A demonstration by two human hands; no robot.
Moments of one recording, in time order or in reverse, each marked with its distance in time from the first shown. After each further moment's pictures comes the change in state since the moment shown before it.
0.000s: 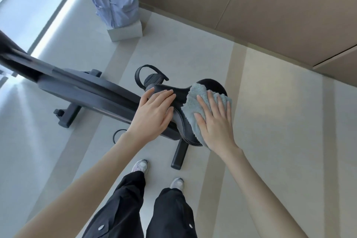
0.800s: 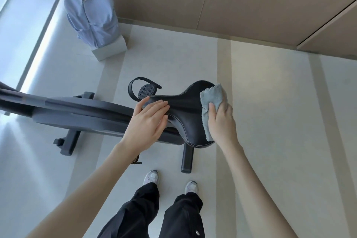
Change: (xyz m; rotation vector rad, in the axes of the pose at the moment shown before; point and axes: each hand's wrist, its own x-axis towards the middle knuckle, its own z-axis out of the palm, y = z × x) left_hand 0.004 -0.024 -0.011 -0.025 -0.007 0.195; right_hand 0.006 -0.005 0.012 0.441 0.210 0.624
